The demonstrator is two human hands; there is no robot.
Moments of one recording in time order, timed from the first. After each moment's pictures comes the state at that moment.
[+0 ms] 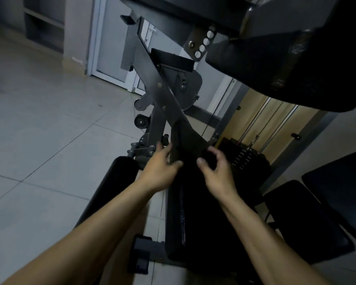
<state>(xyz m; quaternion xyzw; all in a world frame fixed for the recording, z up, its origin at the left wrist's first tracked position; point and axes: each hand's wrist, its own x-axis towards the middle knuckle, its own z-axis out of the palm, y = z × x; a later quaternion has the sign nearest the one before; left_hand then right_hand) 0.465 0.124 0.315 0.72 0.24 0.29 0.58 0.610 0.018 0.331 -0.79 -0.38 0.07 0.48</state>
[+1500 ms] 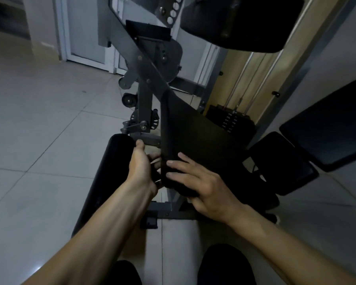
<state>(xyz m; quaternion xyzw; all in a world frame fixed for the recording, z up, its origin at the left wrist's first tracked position) 0.396 0.028 0.306 0.26 0.36 0.23 0.86 0.513 -0.119 0.307 -0.63 -0.76 -0.06 0.18</state>
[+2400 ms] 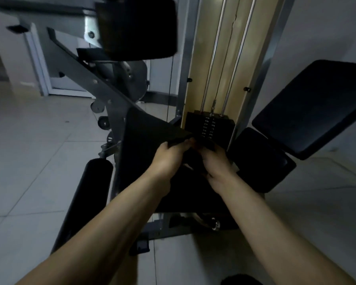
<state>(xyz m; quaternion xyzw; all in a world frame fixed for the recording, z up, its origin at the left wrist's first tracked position) 0.511 -0.049 0.365 0.58 0.20 0.18 0.76 0.621 -0.144 0.352 -0.62 -0.23 0.24 0.71</state>
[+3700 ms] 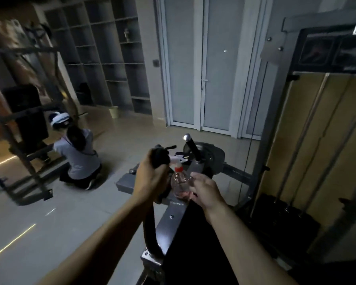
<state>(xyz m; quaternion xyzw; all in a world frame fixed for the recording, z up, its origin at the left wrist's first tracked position) 0.529 0.017 0.931 0.63 0.50 0.45 0.39 0.679 -0.028 0.880 -0.55 -0.28 0.53 0.58</state>
